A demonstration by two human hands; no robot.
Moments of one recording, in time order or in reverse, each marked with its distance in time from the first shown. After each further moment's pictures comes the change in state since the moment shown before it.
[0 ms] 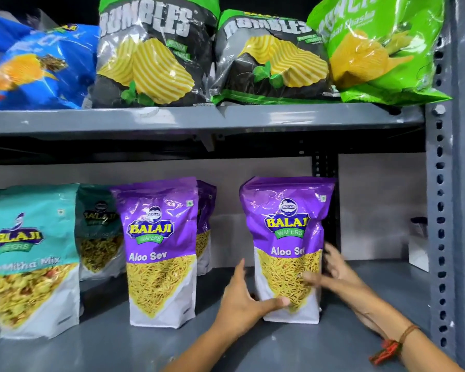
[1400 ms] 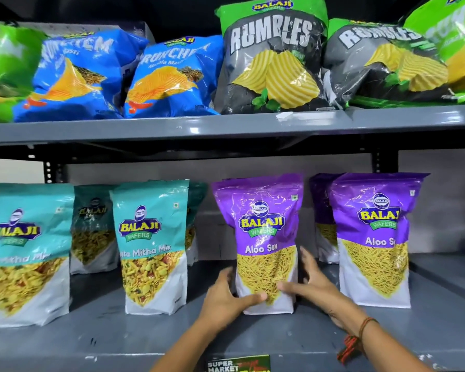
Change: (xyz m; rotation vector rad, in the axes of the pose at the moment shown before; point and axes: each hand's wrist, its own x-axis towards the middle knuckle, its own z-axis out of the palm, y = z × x) left_hand -0.055 -0.077 -0.214 0.081 0.063 -0.154; right_hand 0.006 -0.006 0.237 -0.181 -0.041 0.150
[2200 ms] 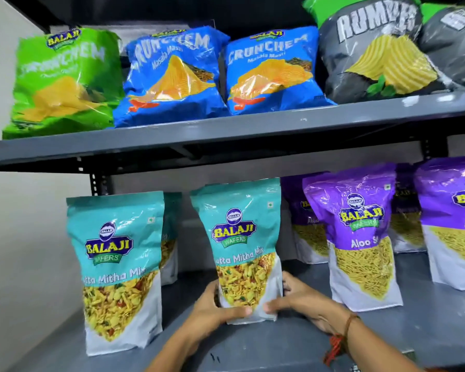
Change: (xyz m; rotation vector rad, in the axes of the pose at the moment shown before) left_hand 0.013 -0.118 -0.221 -0.188 -0.170 -0.081; right_hand 0.050 -0.036 0.238 0.181 -0.272 0.055
